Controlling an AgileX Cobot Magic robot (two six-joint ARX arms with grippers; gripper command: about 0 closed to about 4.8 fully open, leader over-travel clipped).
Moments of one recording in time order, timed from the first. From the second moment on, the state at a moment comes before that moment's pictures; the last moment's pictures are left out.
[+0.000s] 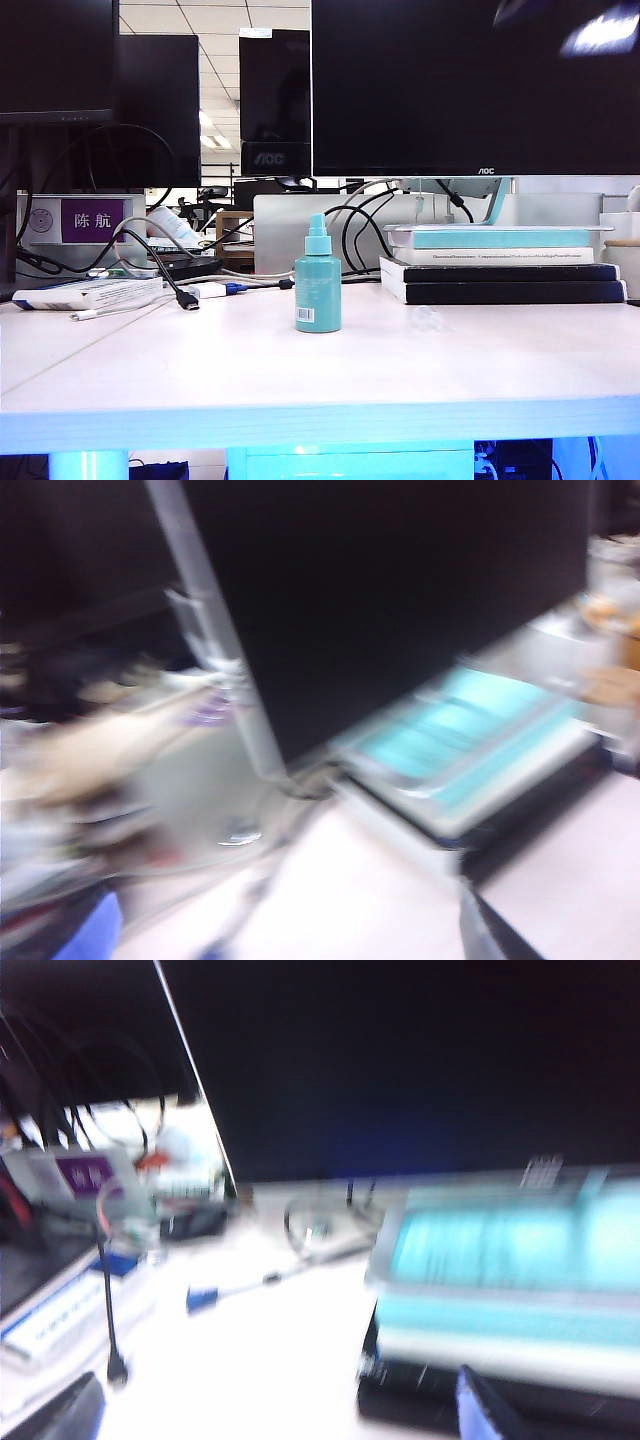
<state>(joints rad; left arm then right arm) -0.51 1.15 0.99 0.16 0.01 0.26 0.14 1.01 0.73 0.28 -0.26 0.19</state>
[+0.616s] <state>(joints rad) -0.51 0.43 0.66 -0.18 -0.33 0.40 0.14 0.34 0.59 -0.08 0.00 0.08</state>
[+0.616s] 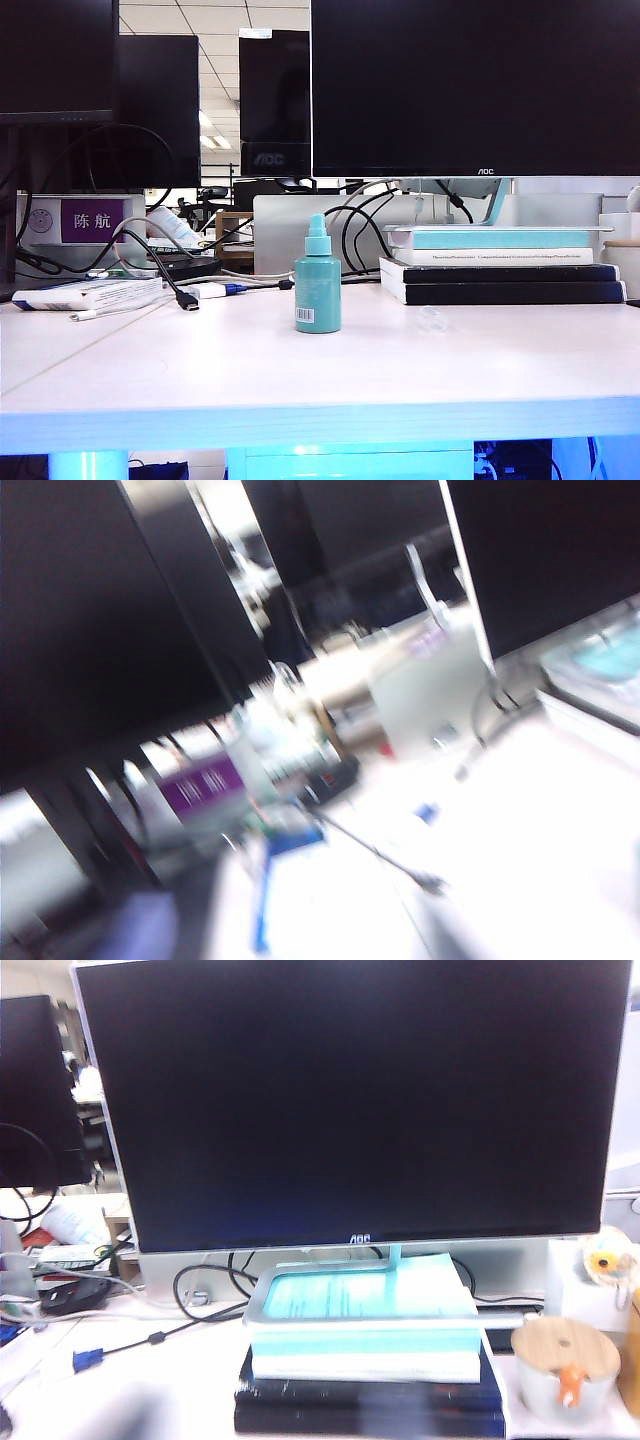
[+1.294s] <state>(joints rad) -0.51 0.35 0.15 0.22 -0.28 0.24 0.14 0.08 0.01 0.12 0.00 0.23</state>
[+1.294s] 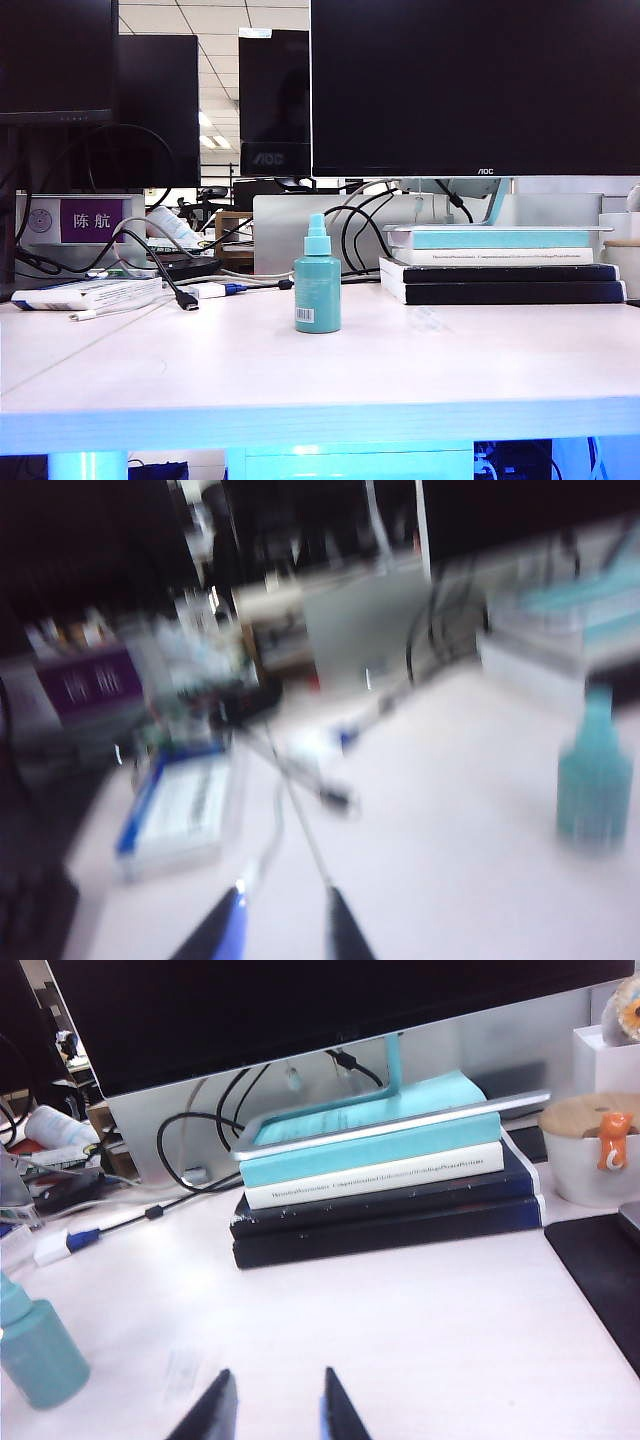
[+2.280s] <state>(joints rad) -0.51 0.20 0.01 0.08 -0.30 0.21 0.14 0.07 0.01 -0.01 0.04 0.21</state>
